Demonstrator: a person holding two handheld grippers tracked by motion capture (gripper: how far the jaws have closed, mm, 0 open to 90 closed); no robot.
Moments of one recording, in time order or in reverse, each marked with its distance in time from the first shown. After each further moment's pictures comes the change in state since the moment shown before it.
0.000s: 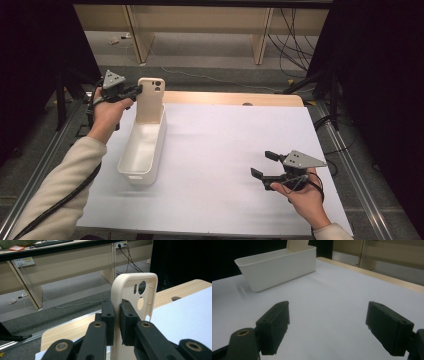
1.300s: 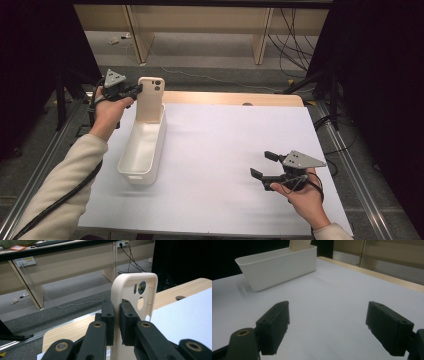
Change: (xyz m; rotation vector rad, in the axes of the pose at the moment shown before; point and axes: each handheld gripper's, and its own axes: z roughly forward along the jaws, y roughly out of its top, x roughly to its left) left arm 0.005 -0.002 0.009 0.004 0.007 0.003; right arm 0.001 -0.001 0.001 0.002 0.000 0.004
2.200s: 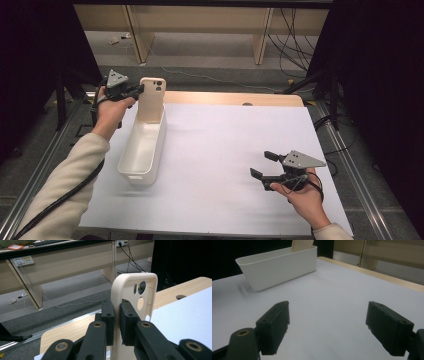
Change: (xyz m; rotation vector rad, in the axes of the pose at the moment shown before) left arm 0.001 -0.004 0.008 0.004 -0.006 0.004; right arm -0.001 0.000 0.000 -0.002 0.010 -0.015
